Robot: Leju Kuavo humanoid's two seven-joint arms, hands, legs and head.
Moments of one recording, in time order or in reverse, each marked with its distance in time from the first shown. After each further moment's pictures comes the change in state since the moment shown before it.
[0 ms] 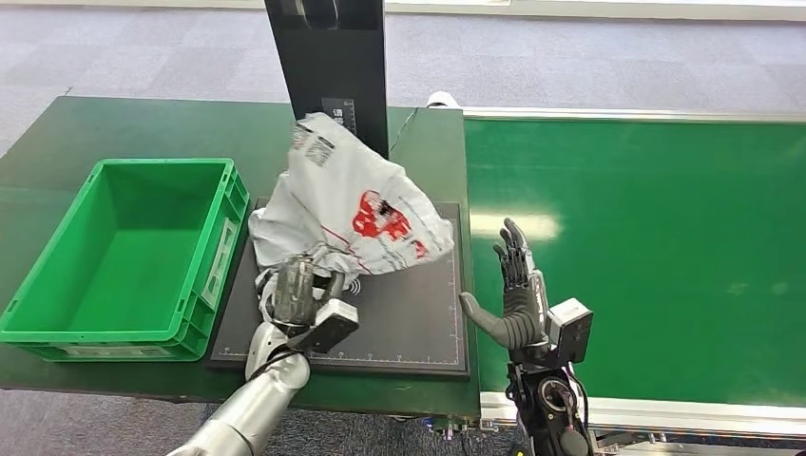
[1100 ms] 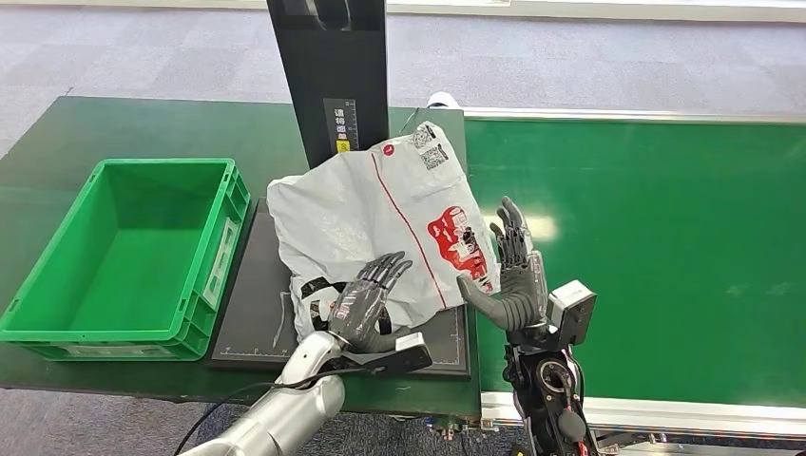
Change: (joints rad) left arm -0.089 -0.093 -0.126 0.273 -0.526 -0.131 0.360; right arm -0.072 0.013 0.006 0.007 -0.010 0.028 0.002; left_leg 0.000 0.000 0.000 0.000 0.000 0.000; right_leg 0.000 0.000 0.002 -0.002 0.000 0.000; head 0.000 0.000
